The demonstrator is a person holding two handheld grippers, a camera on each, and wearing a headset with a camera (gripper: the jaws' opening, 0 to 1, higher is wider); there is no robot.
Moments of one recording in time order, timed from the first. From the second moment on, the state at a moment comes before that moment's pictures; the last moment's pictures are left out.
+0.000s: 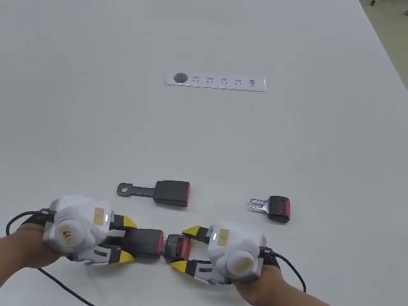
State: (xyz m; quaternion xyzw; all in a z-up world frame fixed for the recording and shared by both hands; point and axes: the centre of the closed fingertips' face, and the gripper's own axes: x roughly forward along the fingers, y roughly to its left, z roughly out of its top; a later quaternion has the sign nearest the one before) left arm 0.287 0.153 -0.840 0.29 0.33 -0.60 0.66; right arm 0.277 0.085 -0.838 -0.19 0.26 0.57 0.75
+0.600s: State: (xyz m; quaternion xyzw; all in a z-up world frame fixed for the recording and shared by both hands) left arm 0.292 0.152 -0.815 0.24 0.34 -0.55 0.72; right arm 0.281 0.056 -0.814 -0.18 0.26 0.52 0.79
